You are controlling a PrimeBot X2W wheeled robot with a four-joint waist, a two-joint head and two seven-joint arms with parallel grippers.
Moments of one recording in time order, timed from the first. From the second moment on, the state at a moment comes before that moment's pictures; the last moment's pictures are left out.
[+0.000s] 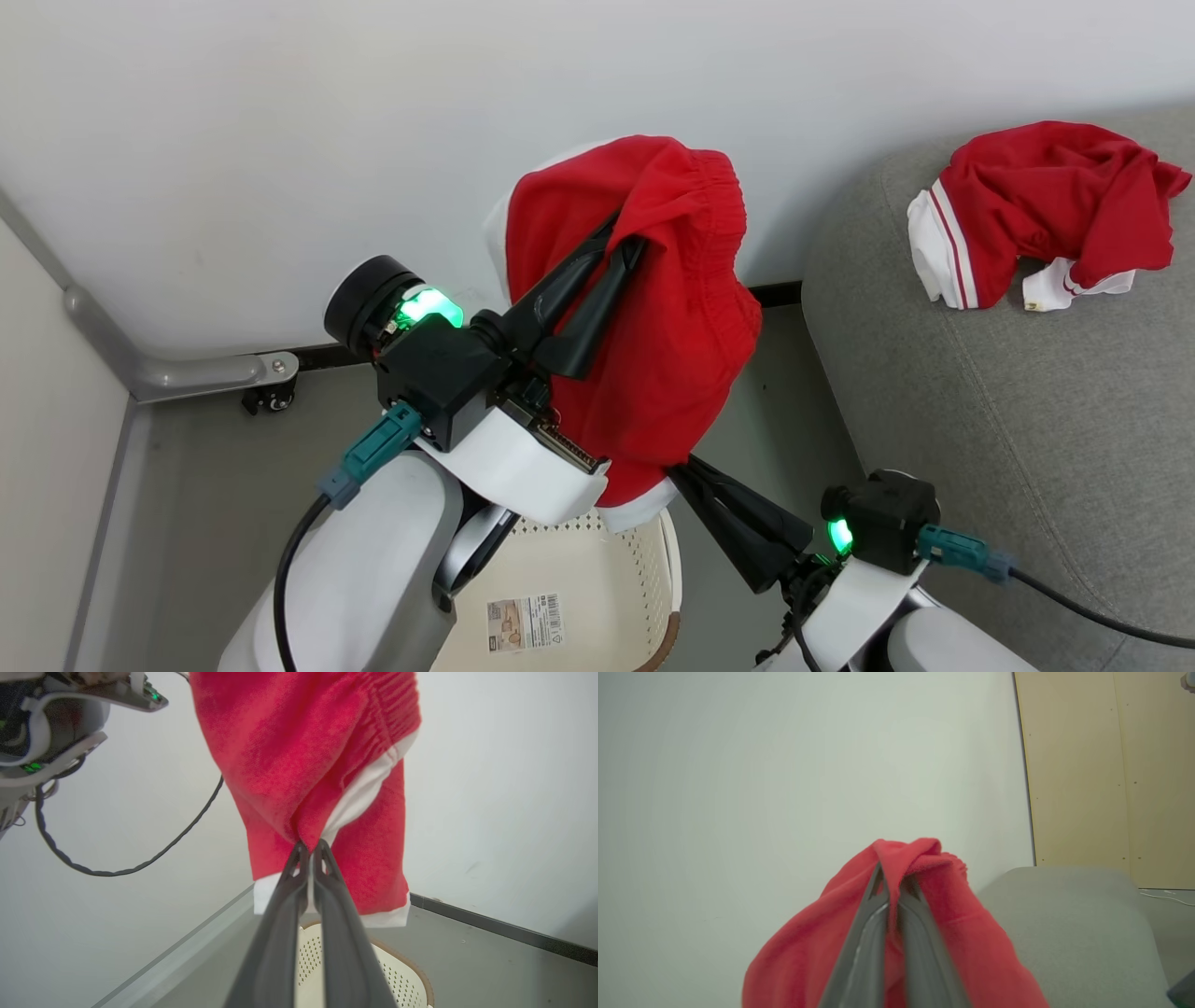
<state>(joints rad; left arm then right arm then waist) -0.55 0.04 -0.50 -0.06 -0.32 -0.08 -0.16 -0.26 -0.22 0.66 0.00 0.43 0.12 -0.26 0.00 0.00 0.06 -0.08</state>
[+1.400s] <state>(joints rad) -0.52 0.06 -0.52 -0.01 -0.32 -0.04 -0.03 -0.28 -0.26 0.65 -0.02 0.46 0.12 -0.26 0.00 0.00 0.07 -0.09</state>
